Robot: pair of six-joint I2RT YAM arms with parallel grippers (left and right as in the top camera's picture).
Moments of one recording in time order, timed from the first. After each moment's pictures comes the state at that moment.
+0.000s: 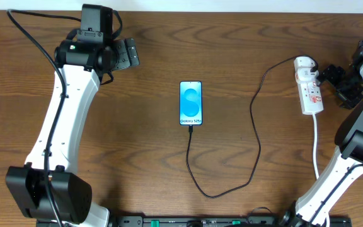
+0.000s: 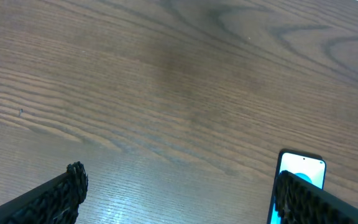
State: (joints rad) left arm -0.12 1.70 1.64 -0.93 -0.08 -0.32; right arm -0.44 2.30 1.88 -1.05 -0.01 0.44
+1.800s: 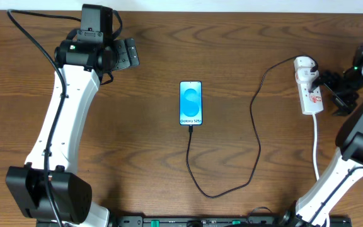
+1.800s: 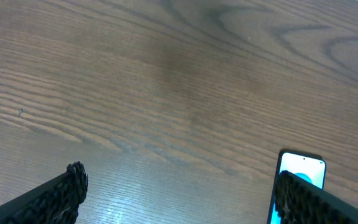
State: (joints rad) left arm -0.12 1.70 1.64 -0.93 -0.08 -0.32; right arm -0.45 2.27 1.88 -1.25 -0.12 0.44
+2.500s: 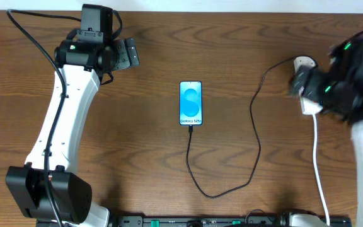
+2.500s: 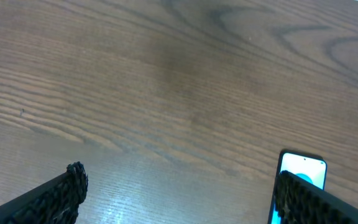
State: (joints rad) left arm -0.12 1.70 1.64 -0.93 -0.08 -0.32; right arm -0.04 1.30 1.47 -1.17 -0.05 0.31
